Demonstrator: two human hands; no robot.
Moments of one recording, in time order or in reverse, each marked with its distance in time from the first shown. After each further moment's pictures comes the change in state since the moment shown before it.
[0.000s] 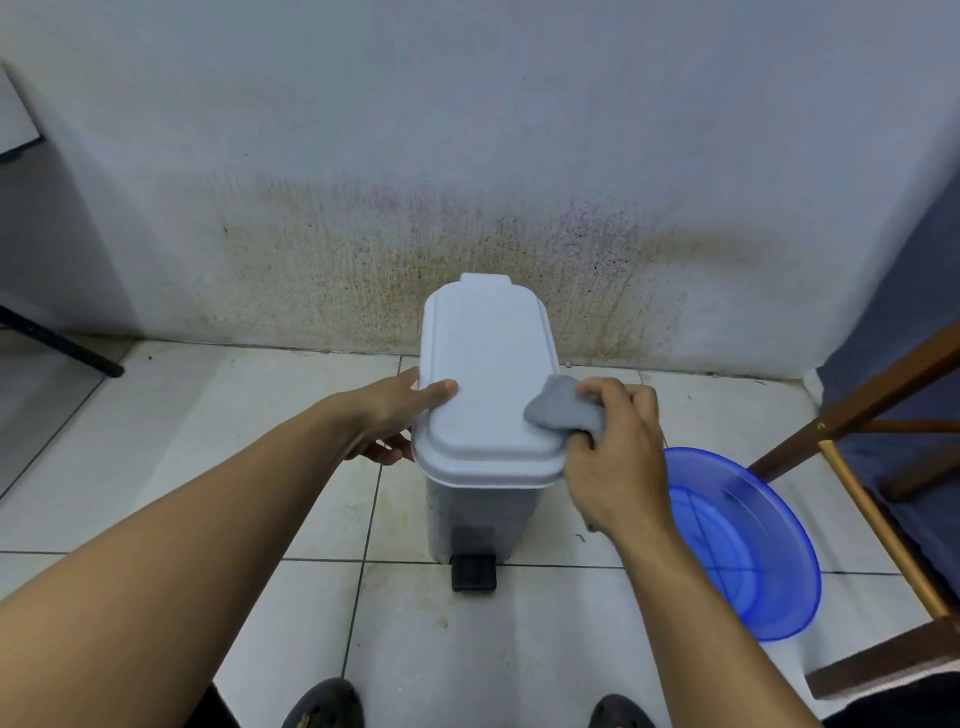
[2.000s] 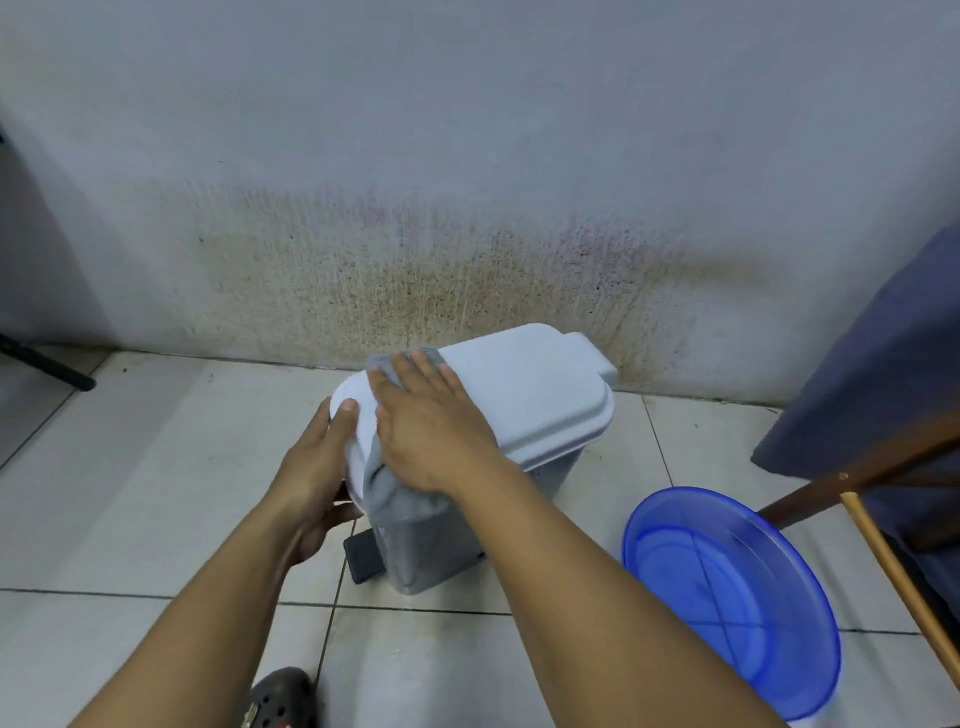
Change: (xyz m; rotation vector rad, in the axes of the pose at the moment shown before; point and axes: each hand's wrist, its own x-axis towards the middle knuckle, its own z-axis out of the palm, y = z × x) left_hand 0.021 -0.044 0.015 -0.679 0.405 0.014; right_hand 0.081 -0.067 0.122 -0.431 -0.635 -0.550
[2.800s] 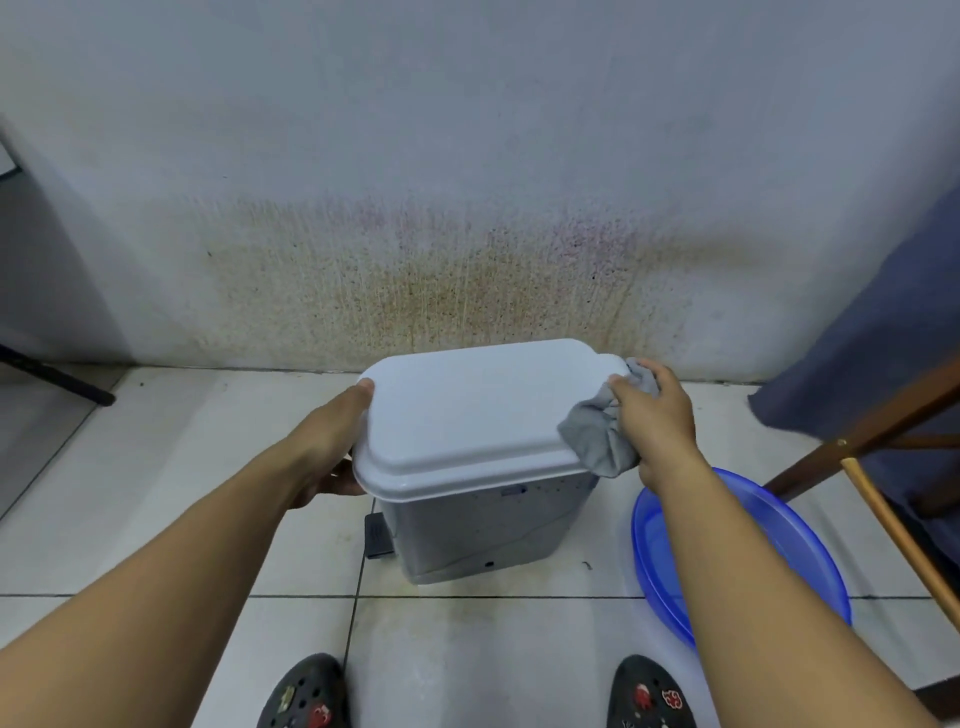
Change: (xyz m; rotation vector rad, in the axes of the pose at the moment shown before) left_hand -0.005 0.040 -0.008 0.362 -0.070 -0.061; right_hand -0.096 0.145 -0.019 1.037 0.707 0.852
